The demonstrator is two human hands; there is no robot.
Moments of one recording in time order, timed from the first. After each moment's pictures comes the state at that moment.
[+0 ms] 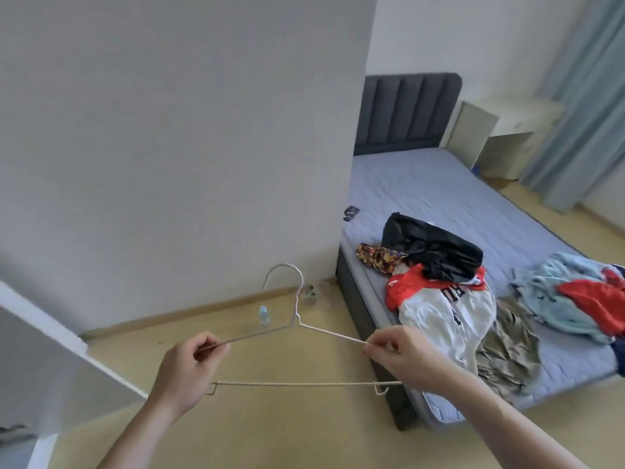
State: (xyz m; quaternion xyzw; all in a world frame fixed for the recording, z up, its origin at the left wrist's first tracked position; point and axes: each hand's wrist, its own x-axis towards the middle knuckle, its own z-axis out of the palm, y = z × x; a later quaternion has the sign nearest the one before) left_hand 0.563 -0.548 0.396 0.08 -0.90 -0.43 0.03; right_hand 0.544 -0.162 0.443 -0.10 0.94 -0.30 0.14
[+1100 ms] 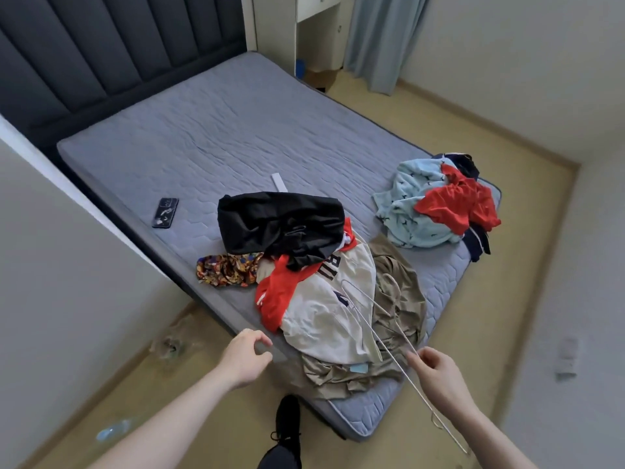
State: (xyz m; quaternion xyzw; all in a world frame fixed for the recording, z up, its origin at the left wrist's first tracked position) left_hand 0.109 -0.029 0.220 -0.22 -0.88 -0.20 -0.38; right_hand 0.370 0.232 0.286 0.53 0.72 -0.45 0.03
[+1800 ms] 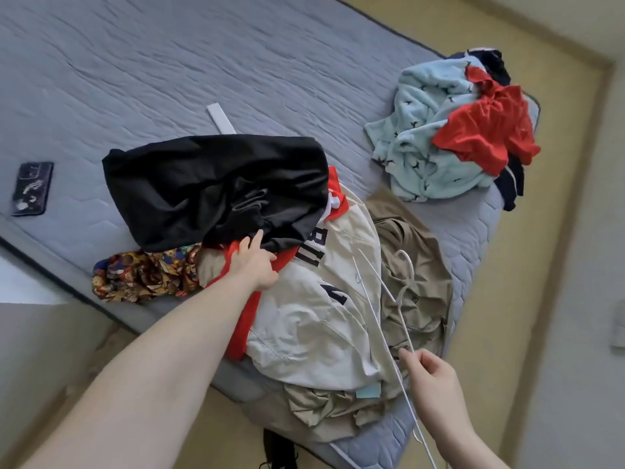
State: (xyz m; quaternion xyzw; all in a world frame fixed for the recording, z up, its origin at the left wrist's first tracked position) left_hand -0.087 0.251 -0.070 -0.34 -0.87 0.04 -0.37; right_hand 0.251 0.308 0.067 0.66 0.56 -0.49 -0.01
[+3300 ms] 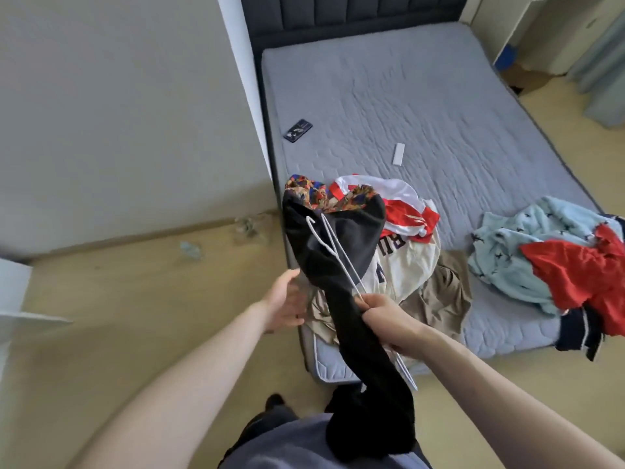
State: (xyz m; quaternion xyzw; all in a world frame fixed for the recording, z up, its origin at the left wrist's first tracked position) left_hand 0.316 0.065 0.264 0.36 -0.55 -0.64 -0.39; right_hand 0.351 0.293 0.340 0.10 0.70 -0.57 0.42
